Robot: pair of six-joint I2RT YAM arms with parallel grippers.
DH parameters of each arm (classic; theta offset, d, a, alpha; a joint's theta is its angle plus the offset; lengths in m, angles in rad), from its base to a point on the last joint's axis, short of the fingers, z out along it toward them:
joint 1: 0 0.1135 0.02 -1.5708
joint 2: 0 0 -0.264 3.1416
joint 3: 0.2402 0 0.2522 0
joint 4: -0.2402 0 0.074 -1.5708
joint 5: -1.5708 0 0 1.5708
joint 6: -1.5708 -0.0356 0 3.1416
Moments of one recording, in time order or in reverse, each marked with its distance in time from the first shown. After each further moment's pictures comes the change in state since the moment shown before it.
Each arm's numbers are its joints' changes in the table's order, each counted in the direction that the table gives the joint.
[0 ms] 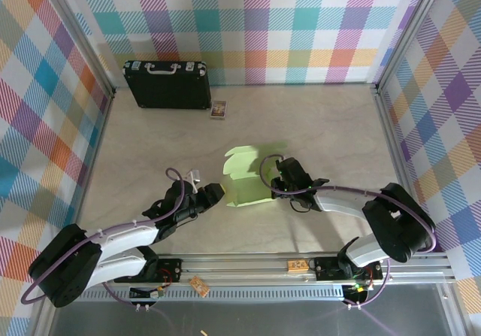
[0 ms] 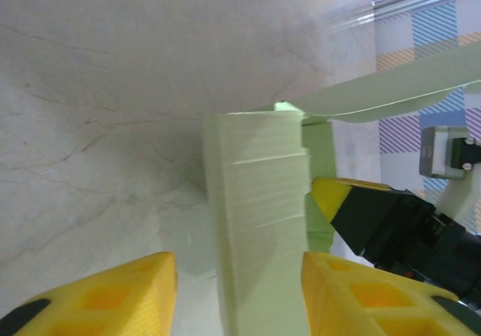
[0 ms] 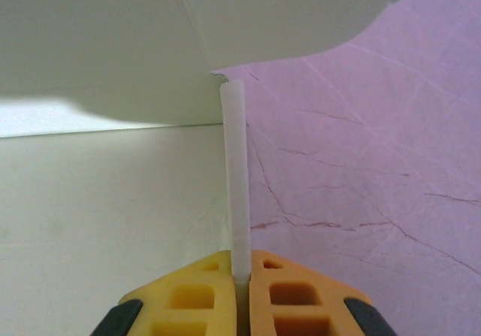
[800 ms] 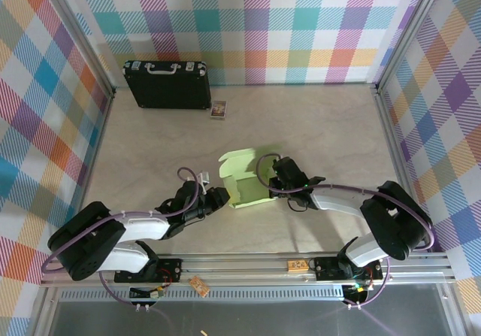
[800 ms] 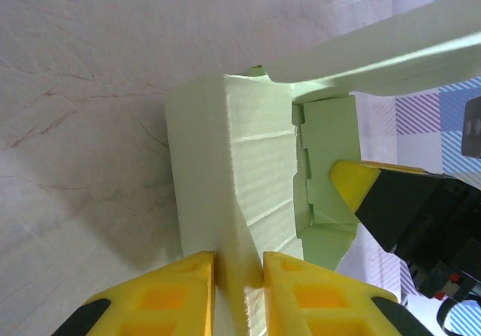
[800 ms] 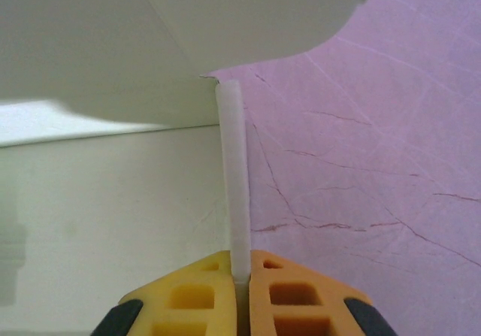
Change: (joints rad) left arm -0.055 0.221 0.025 0.156 0.006 0.002; right arm 0.033 0.027 0.047 -0.048 -0.042 -0.027
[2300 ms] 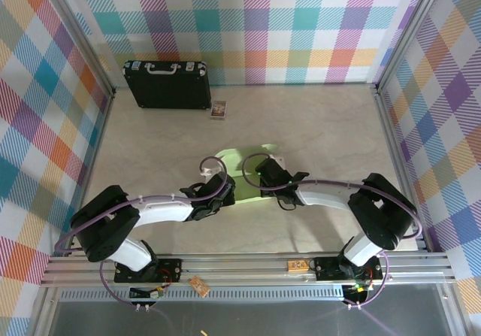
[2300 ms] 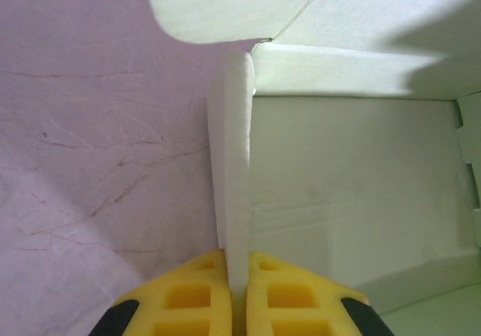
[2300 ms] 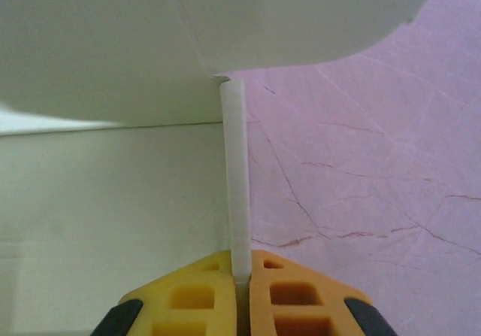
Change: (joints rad) left arm -0.148 0.176 0.375 -0.605 0.397 -0.186; right arm 0.117 0.116 0.161 -0.163 -0.200 -0.103
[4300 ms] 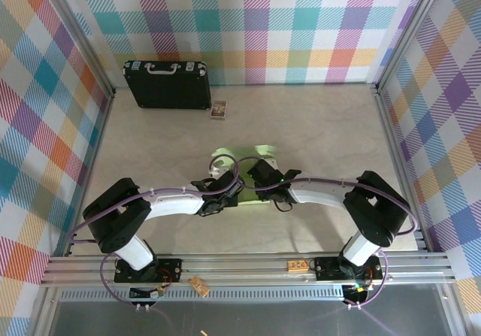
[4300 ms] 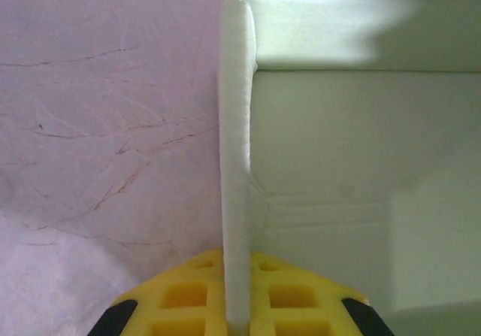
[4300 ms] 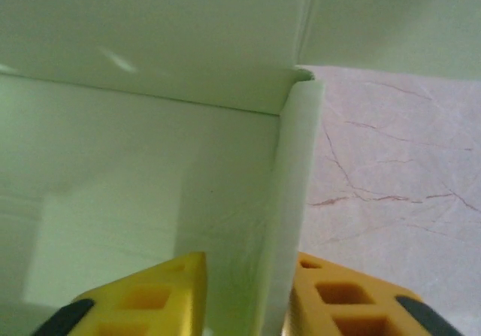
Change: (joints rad) left arm -0.022 0.094 0.131 -0.206 0.011 -0.071; right arm 0.045 0.023 0.076 -0.144 0.031 0.046
